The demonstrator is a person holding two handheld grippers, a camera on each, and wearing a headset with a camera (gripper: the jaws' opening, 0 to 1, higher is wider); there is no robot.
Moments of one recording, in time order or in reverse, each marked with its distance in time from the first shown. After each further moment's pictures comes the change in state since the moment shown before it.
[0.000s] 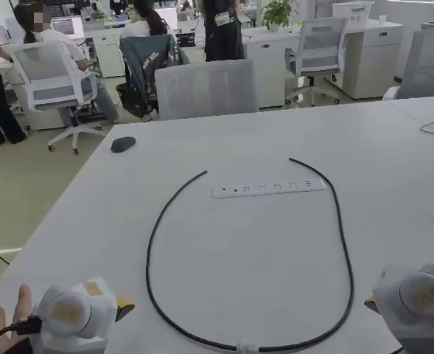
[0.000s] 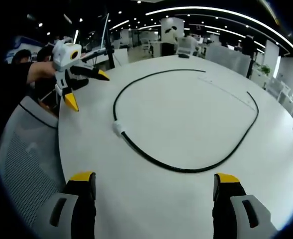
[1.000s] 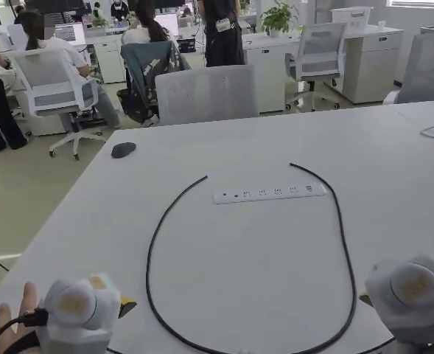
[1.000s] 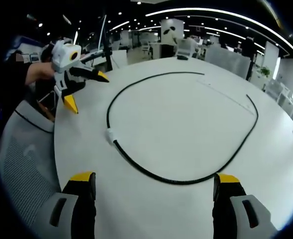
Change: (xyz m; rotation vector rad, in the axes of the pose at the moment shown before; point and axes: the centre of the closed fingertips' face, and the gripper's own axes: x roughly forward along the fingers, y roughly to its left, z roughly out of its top) left arm 0.010 0.016 0.012 -0.005 -0.001 0.008; right arm 0.010 -0.016 0.019 -0.005 -0.014 -0.007
